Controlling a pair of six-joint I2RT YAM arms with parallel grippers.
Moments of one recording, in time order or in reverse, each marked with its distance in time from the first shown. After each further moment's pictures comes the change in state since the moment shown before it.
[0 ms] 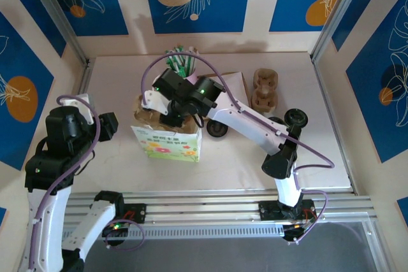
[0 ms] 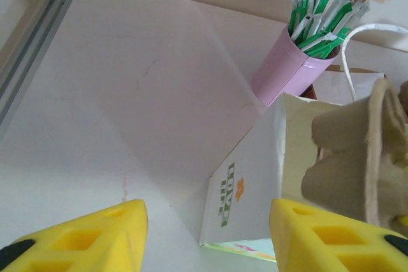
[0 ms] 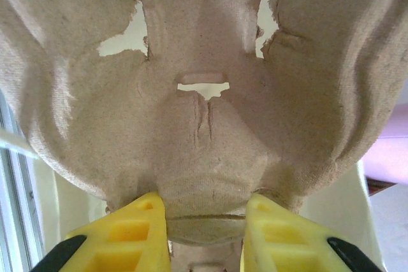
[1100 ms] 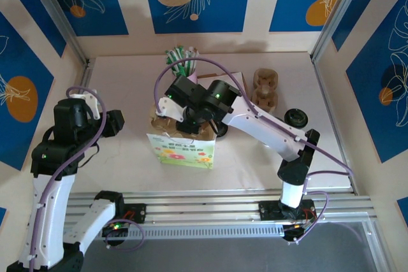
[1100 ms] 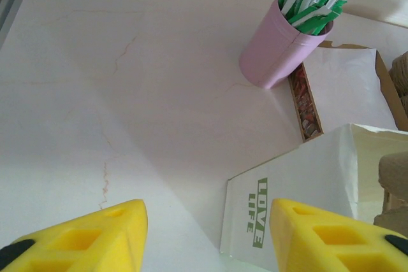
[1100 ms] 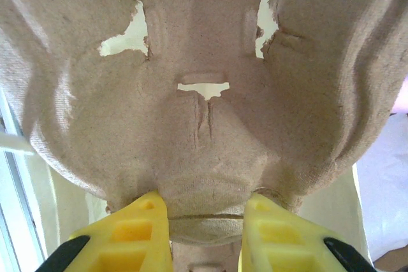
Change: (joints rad) left arm 0.000 0.073 0.000 0.000 0.072 0.000; right arm 0.022 -0.148 -0.129 -0.122 0.080 0.017
